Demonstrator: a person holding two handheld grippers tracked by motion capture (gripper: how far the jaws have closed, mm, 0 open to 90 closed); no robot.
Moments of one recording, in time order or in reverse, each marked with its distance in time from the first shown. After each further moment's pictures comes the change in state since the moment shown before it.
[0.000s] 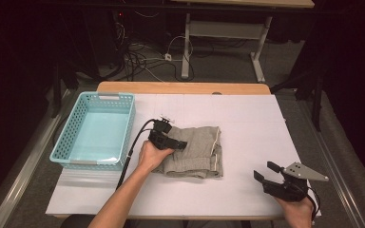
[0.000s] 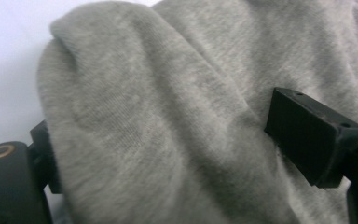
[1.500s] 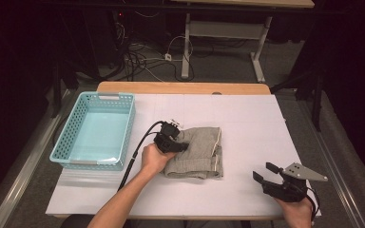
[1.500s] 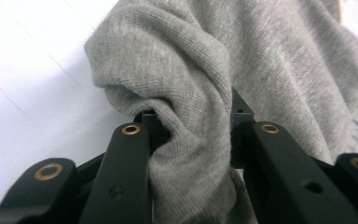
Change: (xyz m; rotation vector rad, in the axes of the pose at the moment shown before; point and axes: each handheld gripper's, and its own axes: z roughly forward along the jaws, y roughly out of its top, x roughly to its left) left arm -0.031 0.001 -0.008 0.028 0.026 0.142; right arm 0.001 -0.001 0.000 0.006 0.014 0.005
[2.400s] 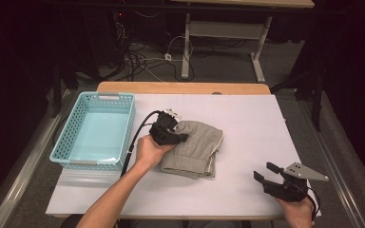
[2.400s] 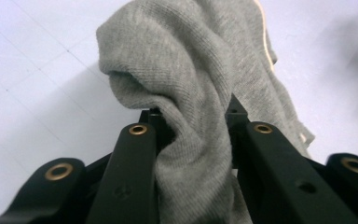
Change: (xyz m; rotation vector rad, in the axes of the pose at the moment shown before) left arm -0.015 0.021 -0.054 -0.065 -0.015 0.075; right arm -0.002 -0.001 0.000 0.002 -0.001 0.012
